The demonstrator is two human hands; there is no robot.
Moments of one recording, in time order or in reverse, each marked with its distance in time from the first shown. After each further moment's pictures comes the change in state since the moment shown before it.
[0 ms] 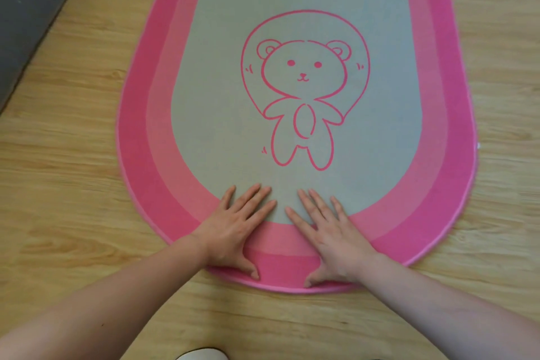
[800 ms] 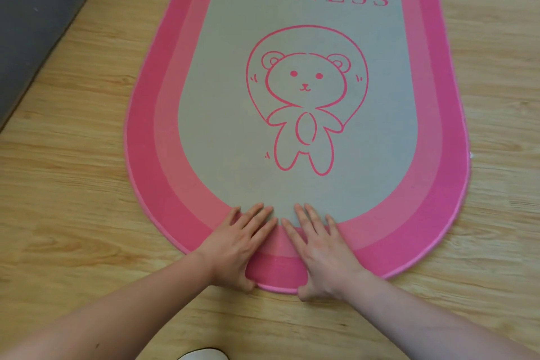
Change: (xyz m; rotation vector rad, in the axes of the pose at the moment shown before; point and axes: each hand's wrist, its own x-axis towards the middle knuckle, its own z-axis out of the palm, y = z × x) left_hand -0.019 0.022 0.004 0.023 -0.002 0.014; right_hand -0.003 -0.034 0.002 -0.043 -0.016 0.067
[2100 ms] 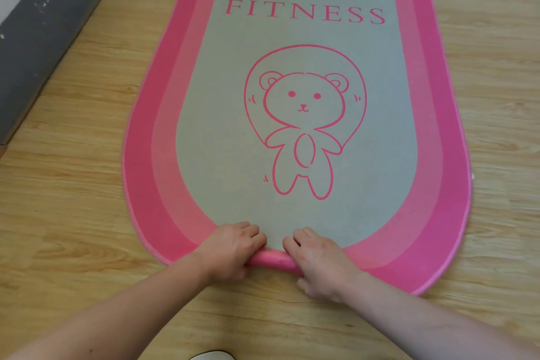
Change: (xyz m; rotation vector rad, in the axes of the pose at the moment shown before) left_hand -0.014 -0.009 -0.020 -0.123 0.024 0.031; right_hand 0.000 -0.013 -0.014 0.143 0.057 -0.113
